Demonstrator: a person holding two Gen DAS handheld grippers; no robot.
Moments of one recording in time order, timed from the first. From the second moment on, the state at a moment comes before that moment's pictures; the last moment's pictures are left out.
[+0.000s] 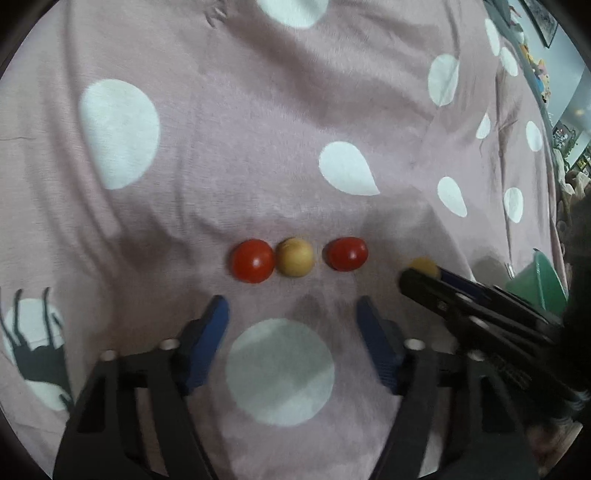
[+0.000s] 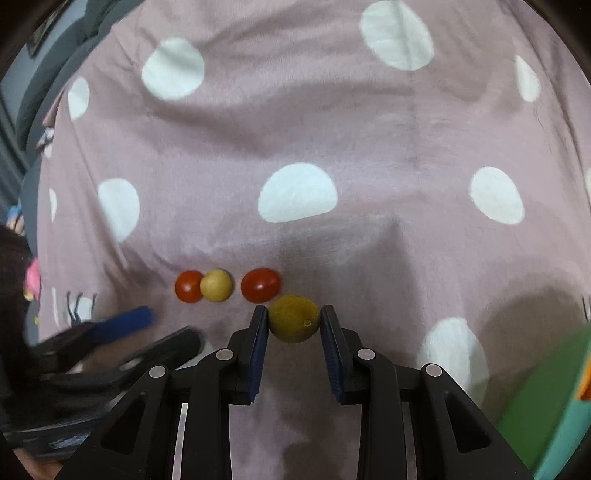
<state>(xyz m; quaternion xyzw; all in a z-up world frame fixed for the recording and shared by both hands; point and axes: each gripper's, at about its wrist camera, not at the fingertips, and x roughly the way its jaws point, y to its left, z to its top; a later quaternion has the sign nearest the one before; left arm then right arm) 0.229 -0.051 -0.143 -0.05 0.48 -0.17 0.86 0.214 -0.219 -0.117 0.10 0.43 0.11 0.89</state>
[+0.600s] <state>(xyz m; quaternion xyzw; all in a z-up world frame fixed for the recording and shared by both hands) 0.240 -0.057 -0.152 -0.10 0.49 -0.21 0.84 0.194 -0.221 -0.094 0.11 0.40 0.15 0.90</state>
